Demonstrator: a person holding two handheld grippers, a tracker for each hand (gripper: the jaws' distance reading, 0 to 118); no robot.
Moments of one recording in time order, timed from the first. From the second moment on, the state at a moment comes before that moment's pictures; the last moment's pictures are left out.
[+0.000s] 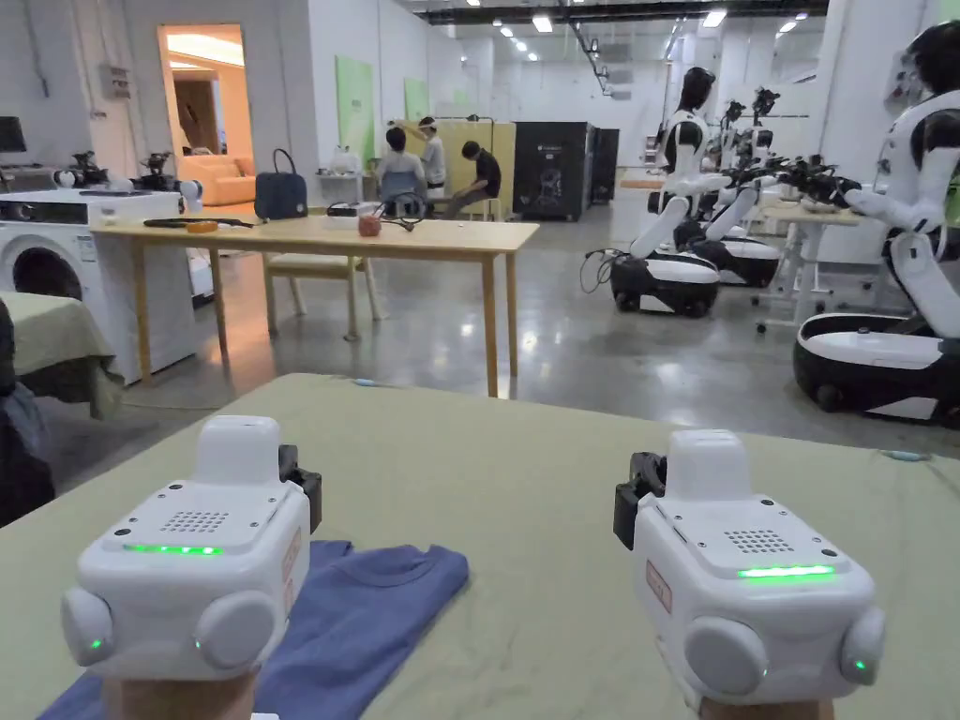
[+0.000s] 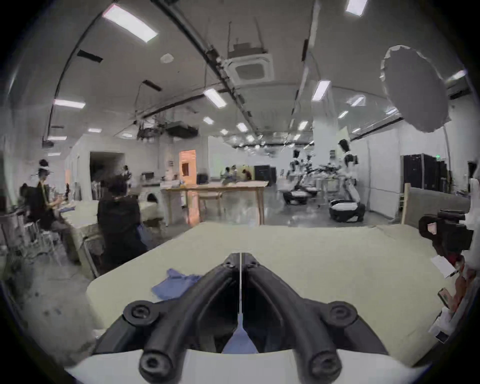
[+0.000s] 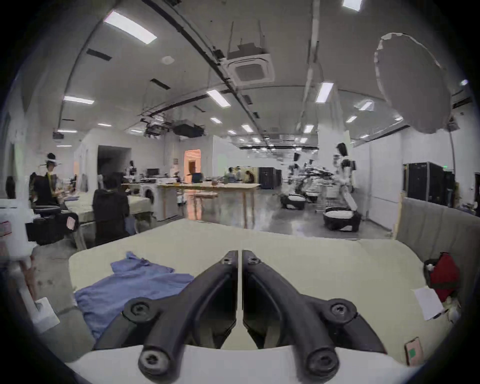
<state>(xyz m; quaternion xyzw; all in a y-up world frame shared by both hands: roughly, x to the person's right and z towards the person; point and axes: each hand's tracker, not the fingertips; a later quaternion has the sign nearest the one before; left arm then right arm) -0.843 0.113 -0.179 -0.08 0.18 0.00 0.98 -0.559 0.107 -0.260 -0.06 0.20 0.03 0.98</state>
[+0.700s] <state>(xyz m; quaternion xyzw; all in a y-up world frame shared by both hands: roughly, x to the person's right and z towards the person) -0.962 -0.074 -0.371 -0.46 0.08 0.04 0.88 -0.609 0.043 -0.305 -0.13 0.20 0.07 0.97</state>
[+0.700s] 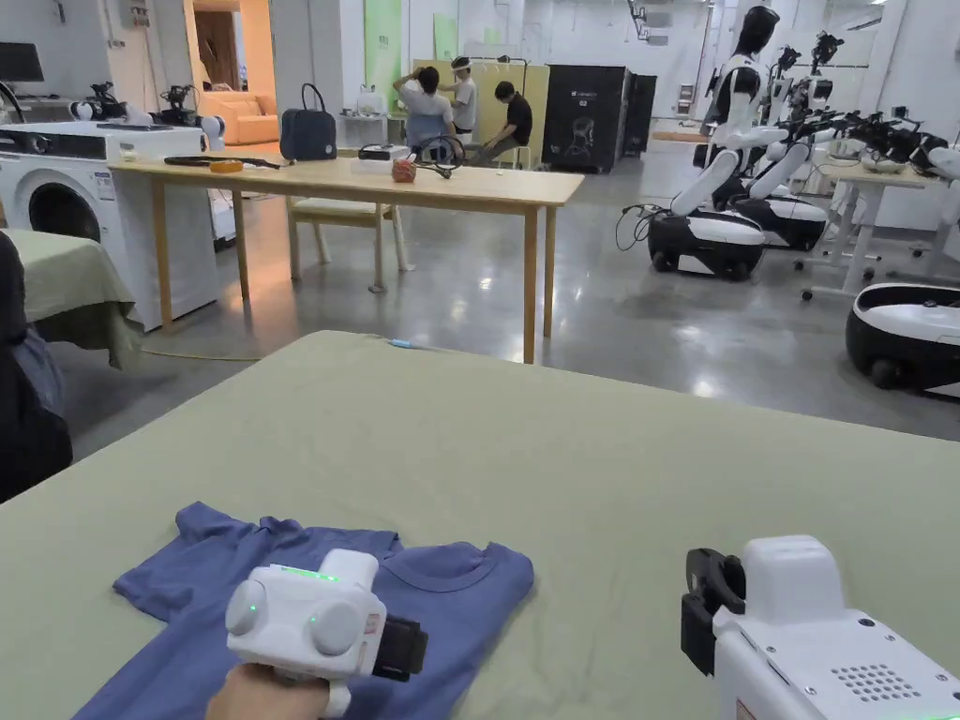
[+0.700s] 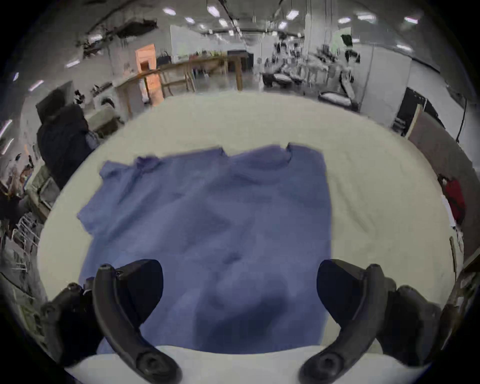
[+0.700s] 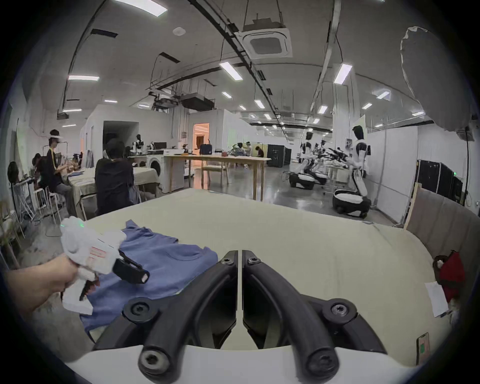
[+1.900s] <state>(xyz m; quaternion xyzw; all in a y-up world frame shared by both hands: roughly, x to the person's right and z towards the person) -0.585 0.034 -0.446 -0.31 -0.27 0.05 0.91 -0.381 0.078 -0.277 -0.13 0.00 0.02 0.99</state>
